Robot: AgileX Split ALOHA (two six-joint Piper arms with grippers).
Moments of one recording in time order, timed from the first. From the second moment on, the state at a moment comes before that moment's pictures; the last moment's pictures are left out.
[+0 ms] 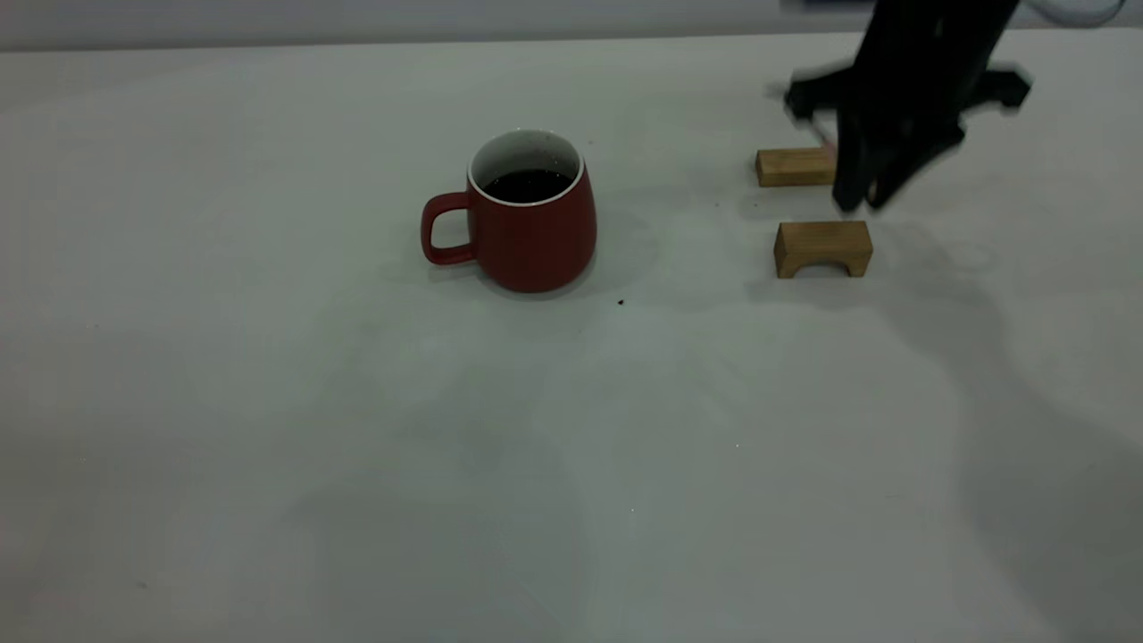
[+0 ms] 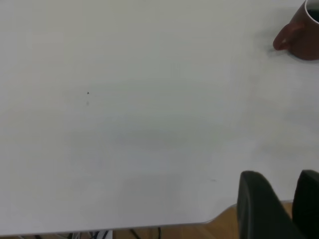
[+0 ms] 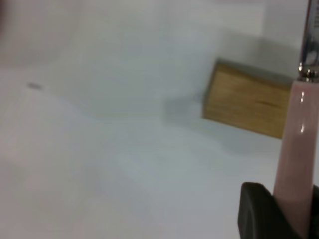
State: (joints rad) left arm -0.05 -0.02 -0.49 0.01 1.13 -0.01; right arm 0.23 2.24 -1.46 0.25 0.72 -0.18
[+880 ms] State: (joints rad) left arm -0.05 -0.02 -0.49 0.01 1.13 0.00; right arm 0.46 2.21 -1.46 1.75 0.73 0.49
